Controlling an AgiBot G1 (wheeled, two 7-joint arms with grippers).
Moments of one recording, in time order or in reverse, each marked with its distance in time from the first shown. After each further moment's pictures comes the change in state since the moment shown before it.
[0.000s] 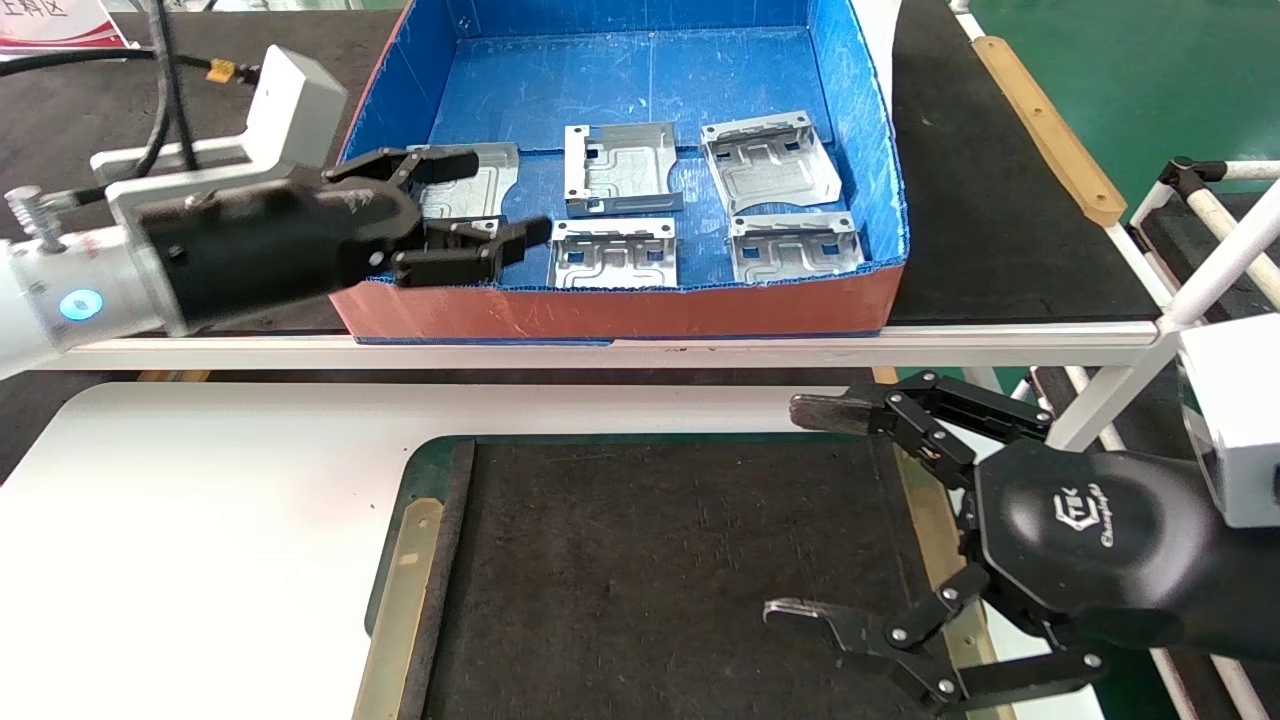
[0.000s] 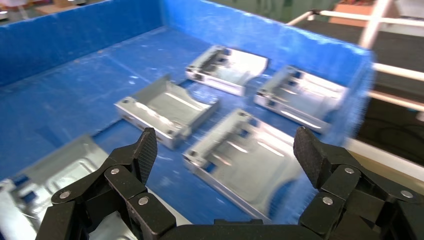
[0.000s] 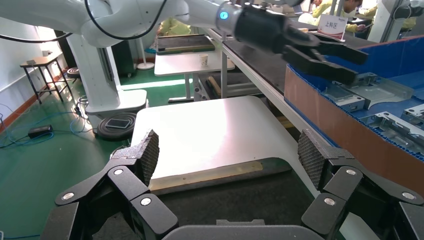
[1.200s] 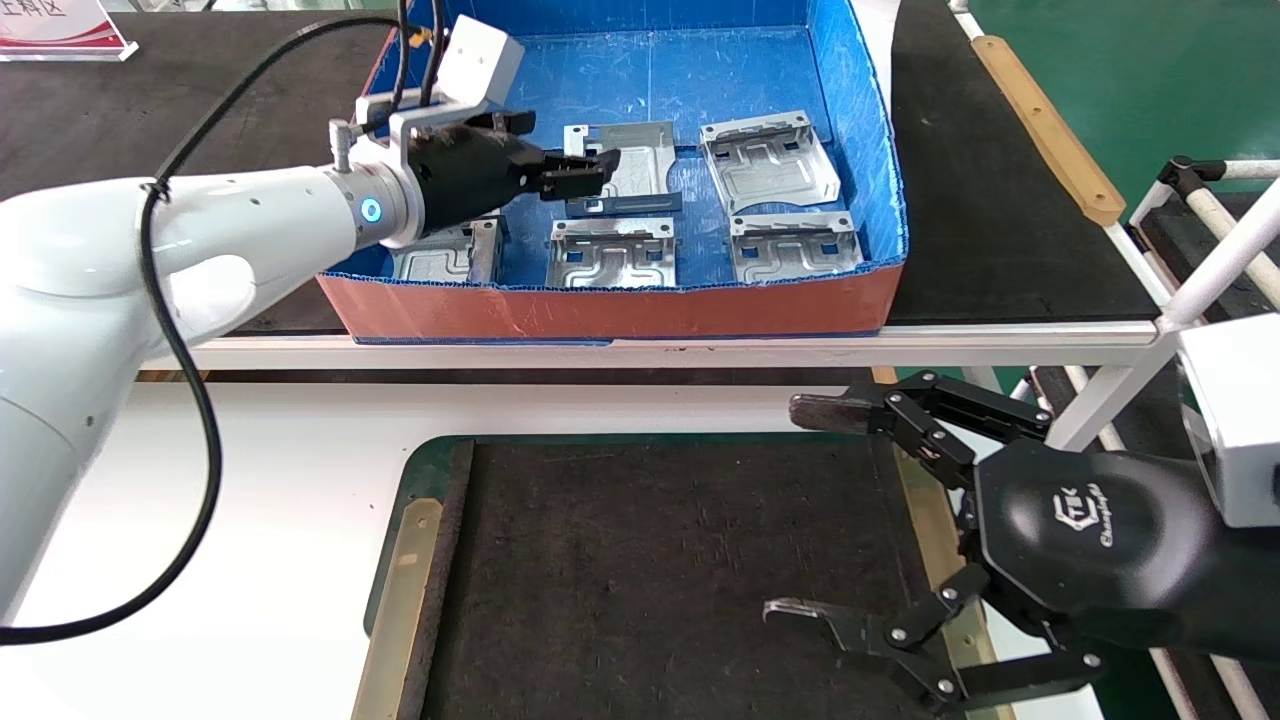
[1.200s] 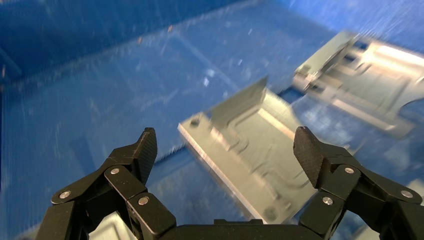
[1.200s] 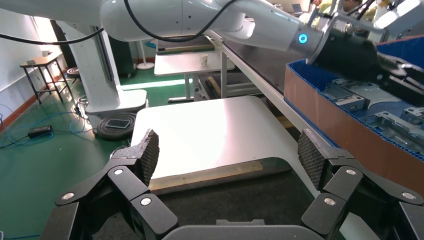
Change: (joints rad) left arm -0.236 0.416 0.086 0.541 0.193 -0.426 0.084; right arm 0.000 0.000 0.000 0.000 0.000 0.000 0.000
